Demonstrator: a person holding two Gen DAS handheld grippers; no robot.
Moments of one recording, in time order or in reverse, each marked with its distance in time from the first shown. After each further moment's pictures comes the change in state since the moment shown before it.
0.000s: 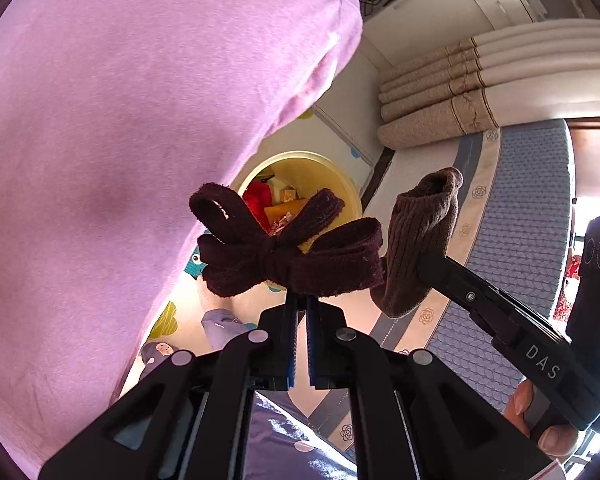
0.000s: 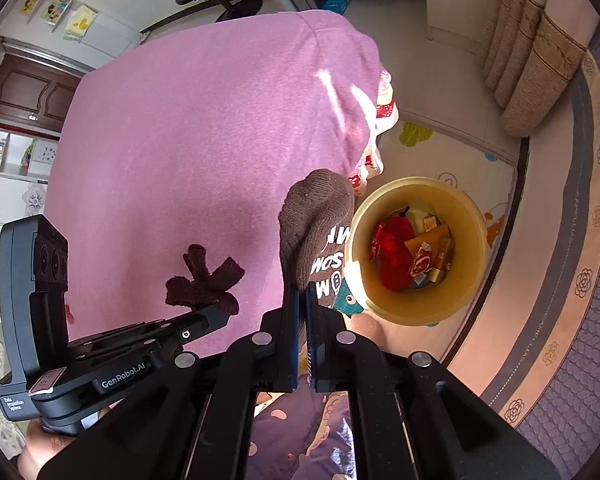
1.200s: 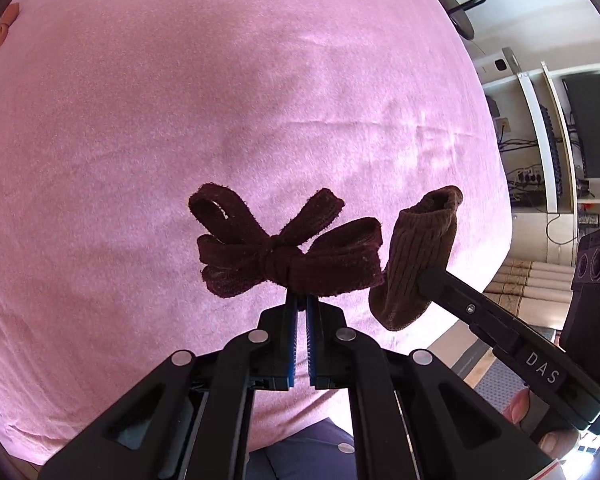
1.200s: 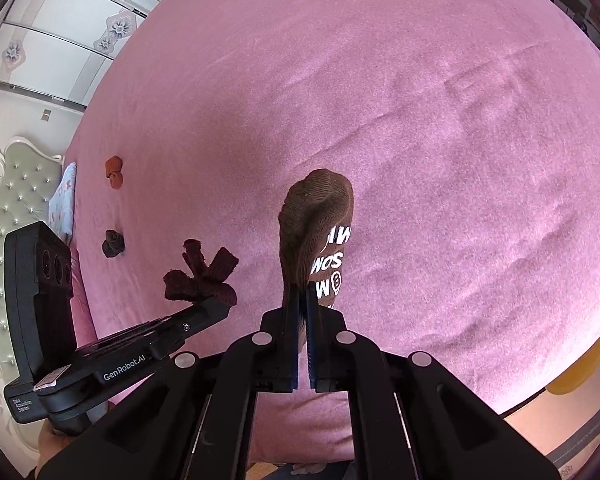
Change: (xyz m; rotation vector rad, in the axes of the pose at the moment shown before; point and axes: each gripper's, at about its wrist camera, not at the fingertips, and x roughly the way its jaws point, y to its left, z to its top) left arm -0.206 0.419 -0.160 -0.600 -0.351 -0.033; right arm 0.162 0.444 -0.124 -0.565 0.229 0.098
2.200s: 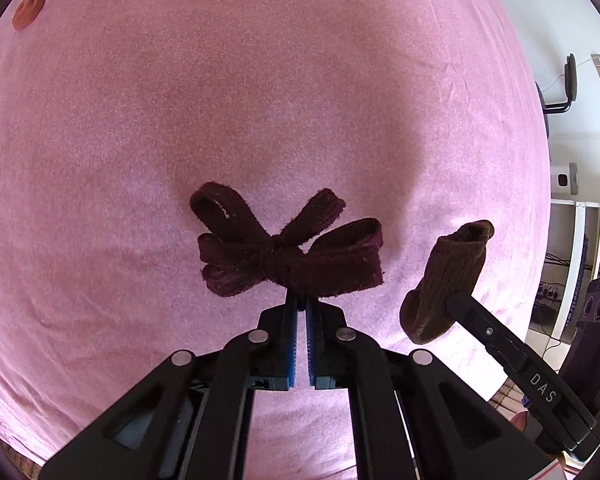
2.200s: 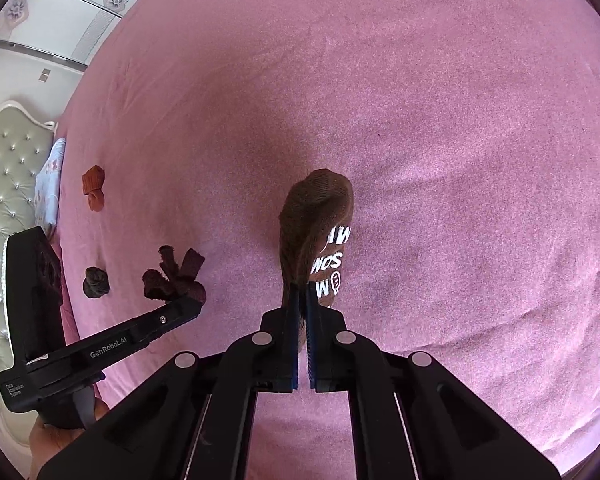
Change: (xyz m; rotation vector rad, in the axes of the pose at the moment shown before) left arm 0.012 0.143 0.125 -0.321 -0.059 0.042; right arm 0.130 0.090 0.164 -0.152 0.113 -0.017
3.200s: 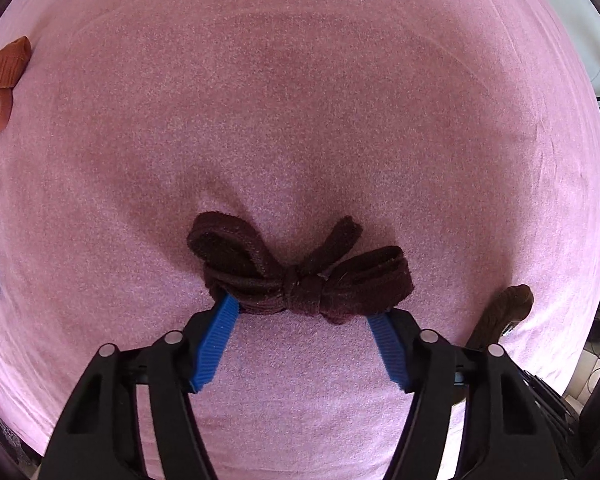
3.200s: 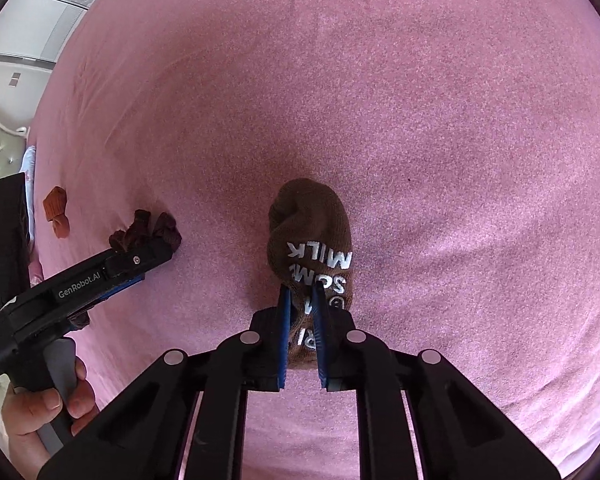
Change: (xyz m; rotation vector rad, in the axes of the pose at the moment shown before) left arm 0.042 -0.023 0.165 0.044 -0.006 0.250; right arm 0.072 0.010 0.064 0.064 0.090 -0.048
